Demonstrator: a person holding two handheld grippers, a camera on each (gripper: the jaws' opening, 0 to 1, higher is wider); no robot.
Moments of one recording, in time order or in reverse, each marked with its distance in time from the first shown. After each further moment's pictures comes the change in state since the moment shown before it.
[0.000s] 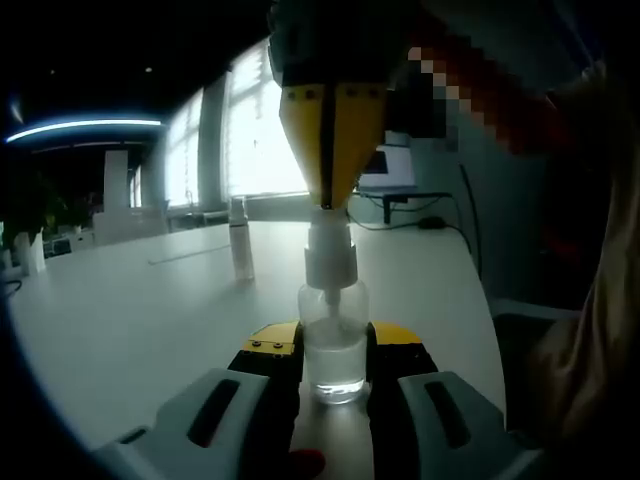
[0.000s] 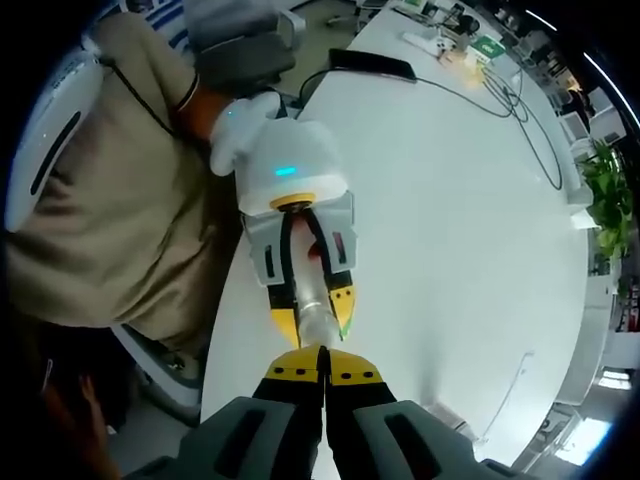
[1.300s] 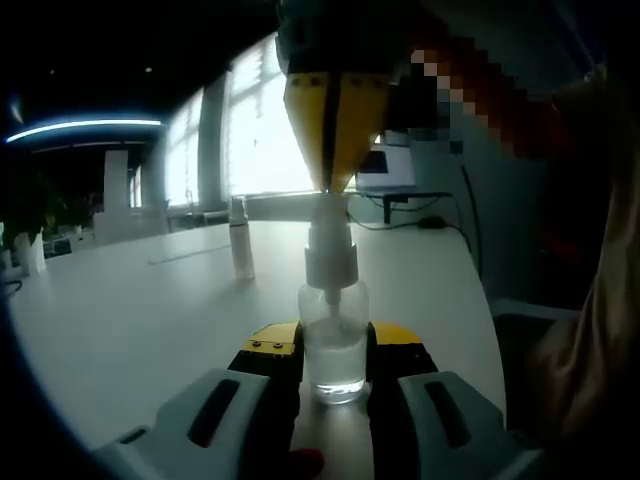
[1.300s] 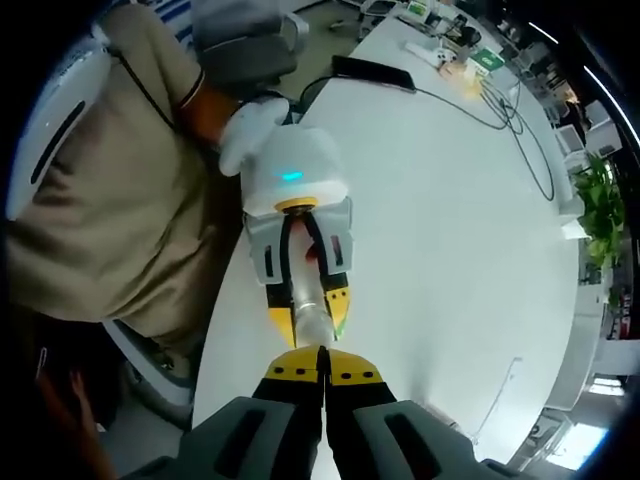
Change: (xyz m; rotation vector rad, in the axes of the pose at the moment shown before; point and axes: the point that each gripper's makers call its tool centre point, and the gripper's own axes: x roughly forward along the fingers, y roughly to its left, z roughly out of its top) left arm 0.000 0.001 0.000 0.001 0.001 0.001; right arm -0.007 -0.001 0.000 -0.024 -0.032 -0.044
